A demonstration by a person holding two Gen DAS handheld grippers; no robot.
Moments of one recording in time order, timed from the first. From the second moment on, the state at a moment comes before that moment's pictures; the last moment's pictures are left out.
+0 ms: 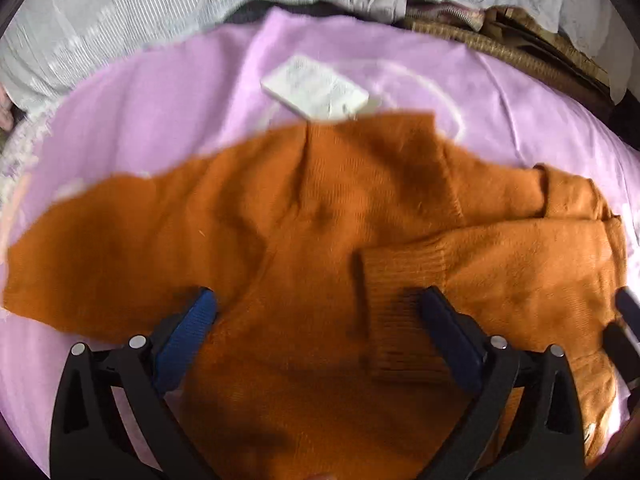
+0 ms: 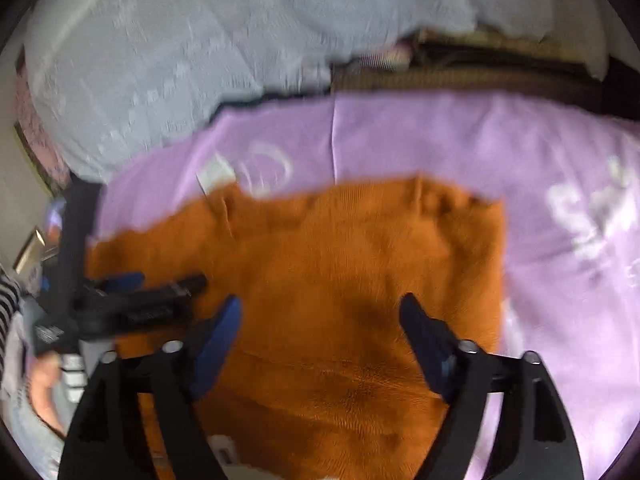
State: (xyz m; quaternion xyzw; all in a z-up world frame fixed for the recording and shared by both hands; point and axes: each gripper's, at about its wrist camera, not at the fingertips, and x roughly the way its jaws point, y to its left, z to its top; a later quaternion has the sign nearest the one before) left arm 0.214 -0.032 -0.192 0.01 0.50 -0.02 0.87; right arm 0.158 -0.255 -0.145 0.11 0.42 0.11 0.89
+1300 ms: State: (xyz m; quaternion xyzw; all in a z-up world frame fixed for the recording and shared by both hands) left arm 0.156 0.198 -0.124 -0.27 0.36 0.01 0.89; right arm 0.075 -0.356 -0.164 0.30 0.34 0.08 0.89
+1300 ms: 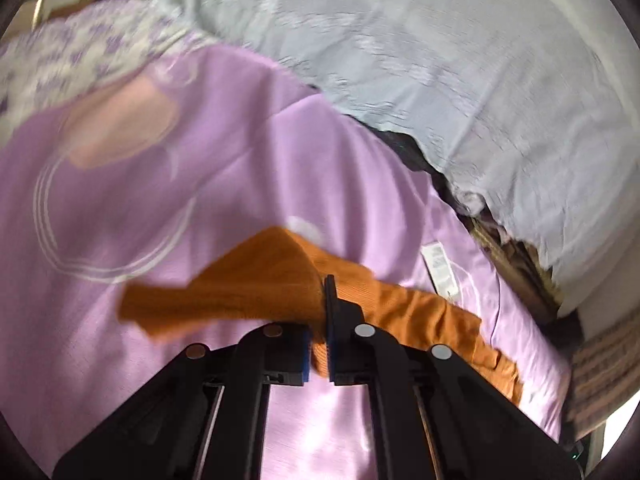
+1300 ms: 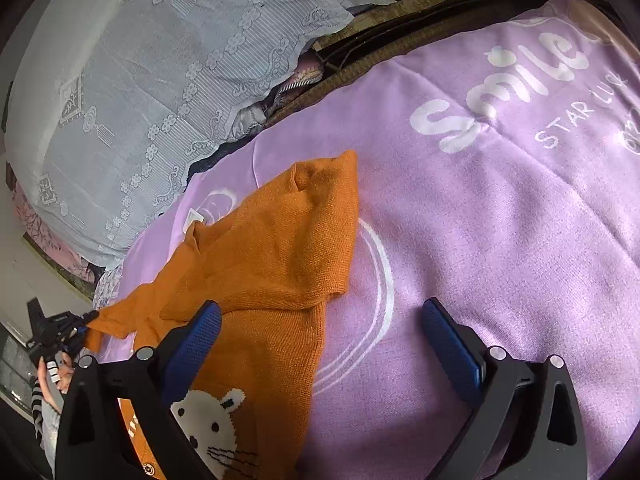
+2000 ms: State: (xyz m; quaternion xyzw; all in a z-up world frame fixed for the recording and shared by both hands) left arm 0.177 -0.001 -0.077 -0.09 0.38 -0.11 0.91; right arm 0.080 -0.355 -0.164 0.29 0.35 0.08 0.89
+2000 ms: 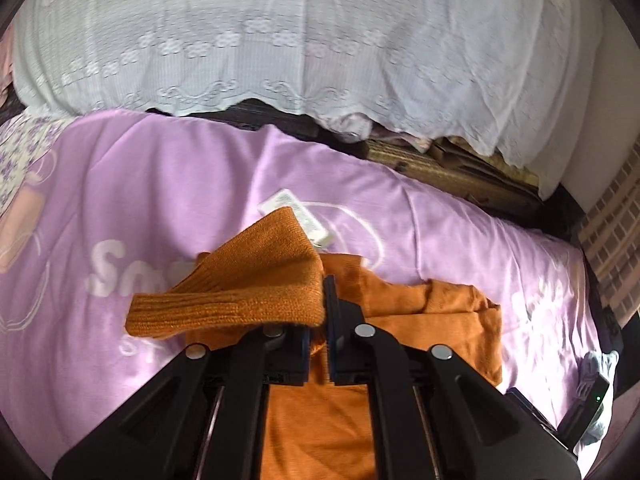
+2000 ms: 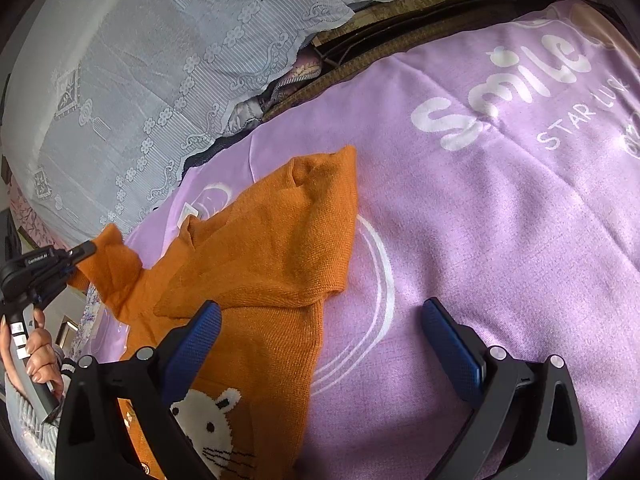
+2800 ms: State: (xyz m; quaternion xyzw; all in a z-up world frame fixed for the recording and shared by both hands) left arm 0.175 -0.119 -0.163 0.03 0.44 -0.18 0.88; right arm 0.082 -0.378 -0.150 0.36 0.33 0.09 0.87
